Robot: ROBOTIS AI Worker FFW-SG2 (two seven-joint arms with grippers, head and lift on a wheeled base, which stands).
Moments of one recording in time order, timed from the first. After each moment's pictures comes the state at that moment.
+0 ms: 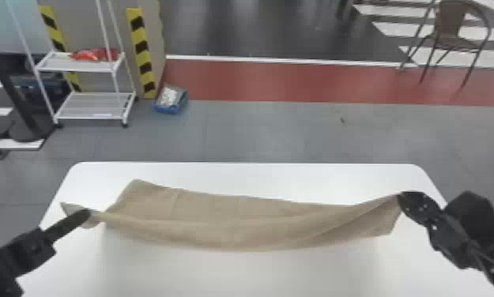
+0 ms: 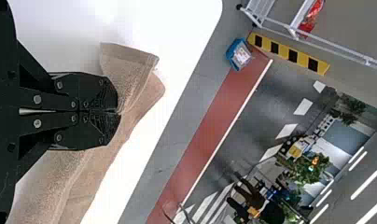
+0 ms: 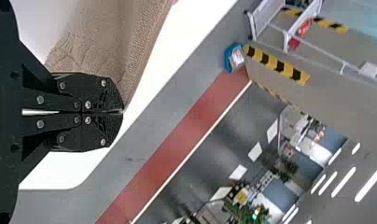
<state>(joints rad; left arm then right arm) 0.19 0.08 0.48 -1.93 0.51 0.94 -0.33 0.36 -0.17 -0.35 -2.04 0.50 0.22 0.66</state>
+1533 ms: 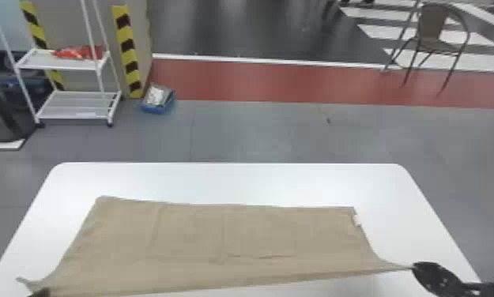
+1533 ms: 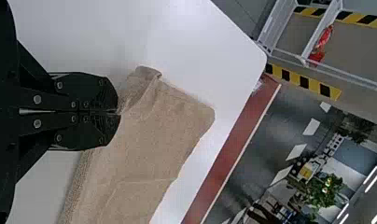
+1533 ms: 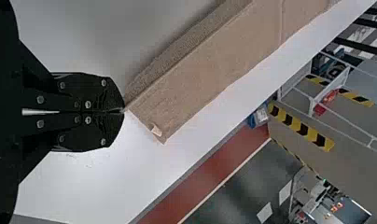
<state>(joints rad) 0.53 0.02 0.51 -1.95 0.43 0.67 -0.43 0.55 -0.19 -0.60 -1.81 0.46 -0.22 0.85</state>
